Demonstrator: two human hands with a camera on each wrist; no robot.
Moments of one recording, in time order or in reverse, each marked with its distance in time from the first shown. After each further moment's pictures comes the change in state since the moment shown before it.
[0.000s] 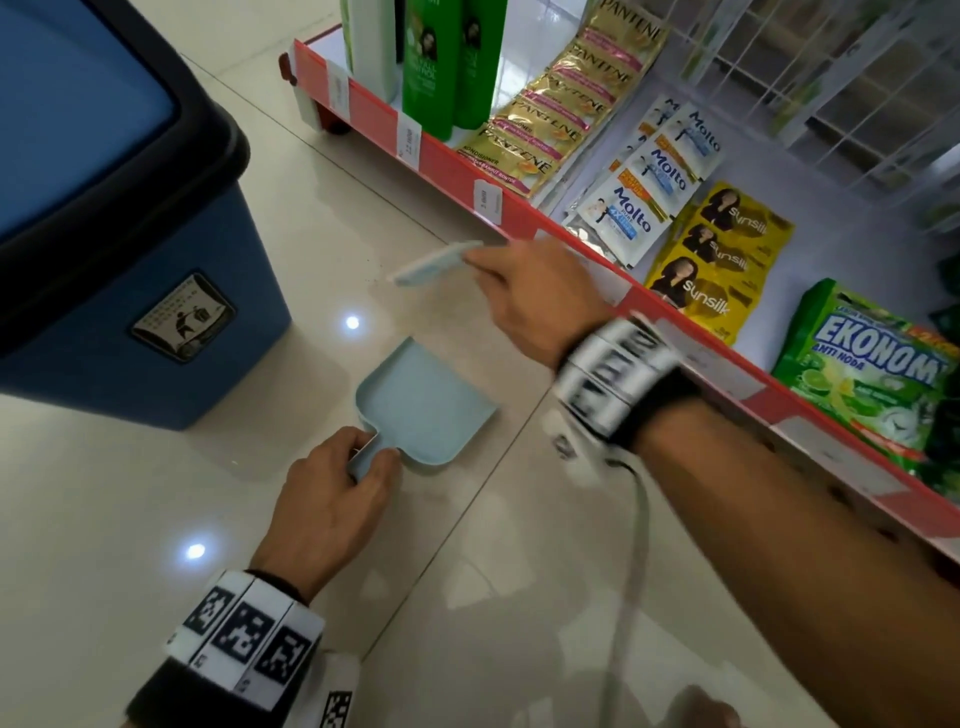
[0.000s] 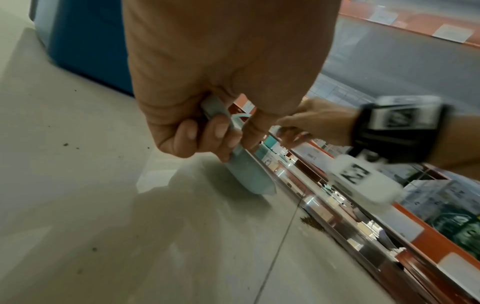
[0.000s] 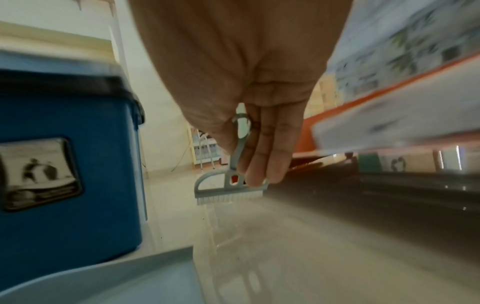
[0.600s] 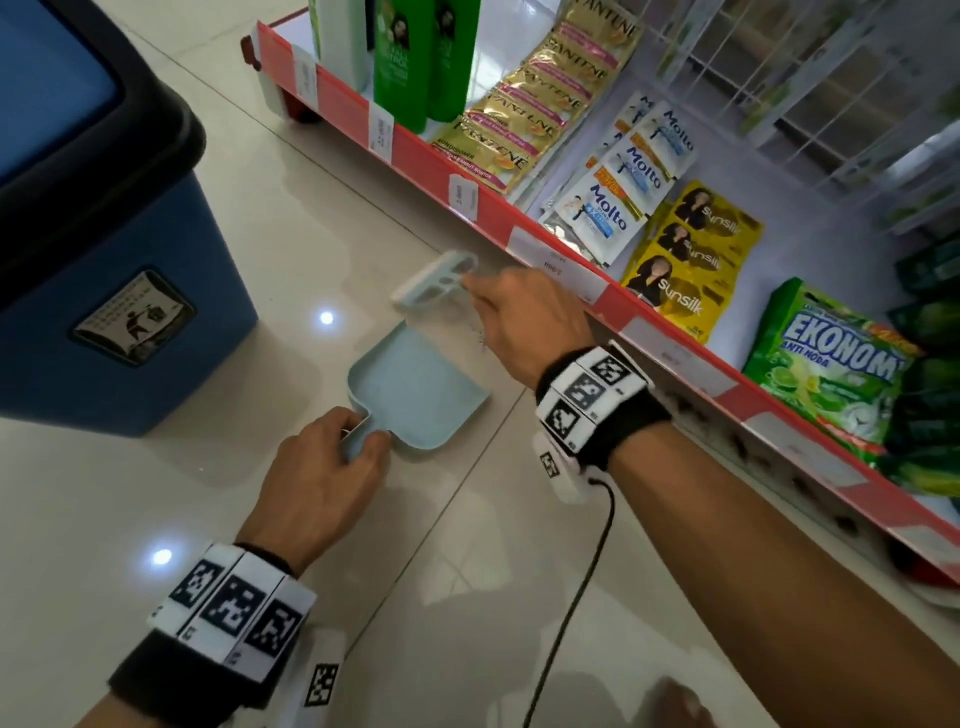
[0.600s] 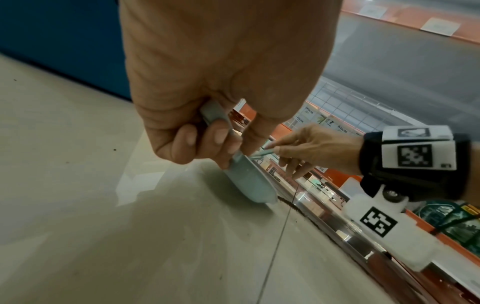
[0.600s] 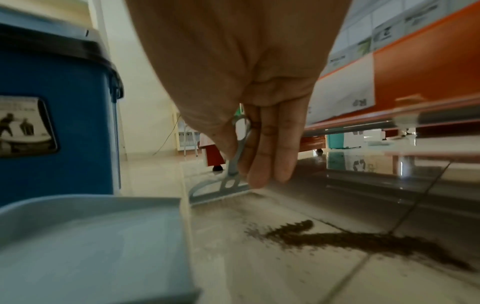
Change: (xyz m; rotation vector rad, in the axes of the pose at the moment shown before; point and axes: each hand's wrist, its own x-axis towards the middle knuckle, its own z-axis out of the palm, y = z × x) left_hand 0.023 0.007 0.008 0.064 -0.027 0.056; right_hand -0.018 0.011 0.014 -0.172 0.017 0.058
